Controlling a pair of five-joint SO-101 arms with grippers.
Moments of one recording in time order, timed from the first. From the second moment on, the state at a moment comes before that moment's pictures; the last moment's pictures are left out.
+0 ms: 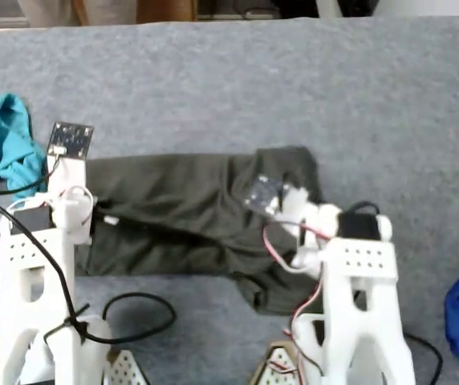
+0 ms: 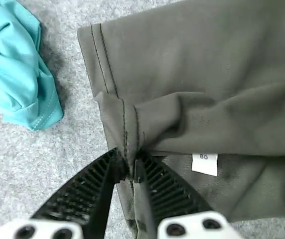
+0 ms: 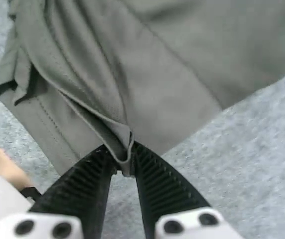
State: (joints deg) left arm -14.7 -41.1 54.5 56.8 -27.2; right arm 1.2 -43.9 59.1 74.4 51.6
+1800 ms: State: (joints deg) left arm -14.7 -41.1 47.1 78.4 -36.5; right arm 17.0 -57.4 58.1 77.4 61.9
